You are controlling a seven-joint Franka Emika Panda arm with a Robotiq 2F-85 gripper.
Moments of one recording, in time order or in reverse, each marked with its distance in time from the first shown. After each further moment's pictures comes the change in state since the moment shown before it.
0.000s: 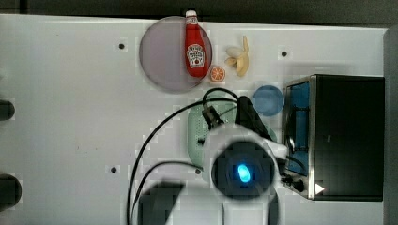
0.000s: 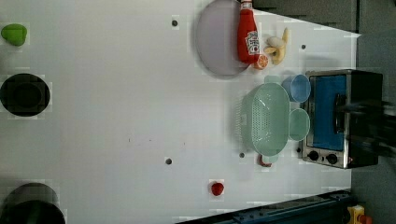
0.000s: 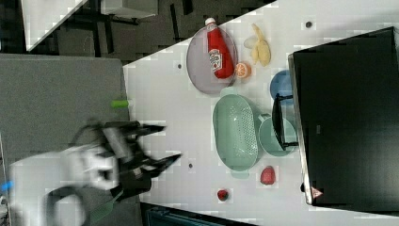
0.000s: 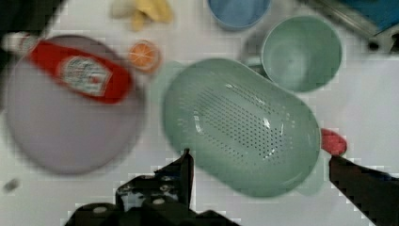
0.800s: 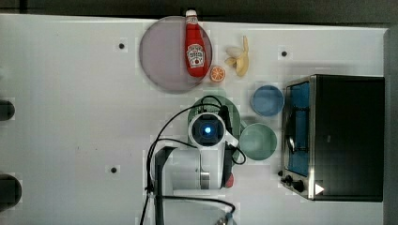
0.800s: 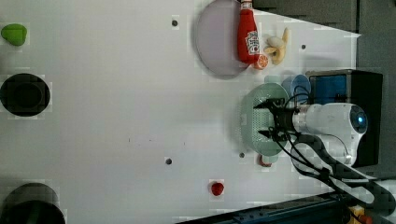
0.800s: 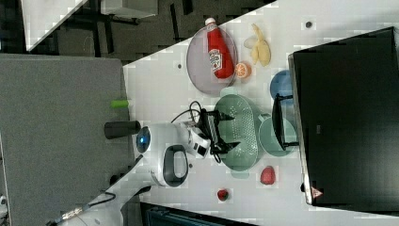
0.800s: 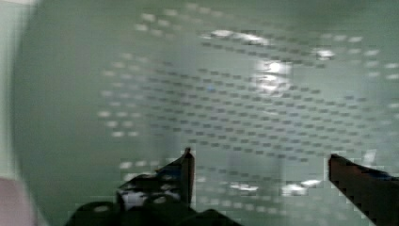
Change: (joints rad) arm 0.034 0.593 0.017 -0.121 0.014 0.629 0.396
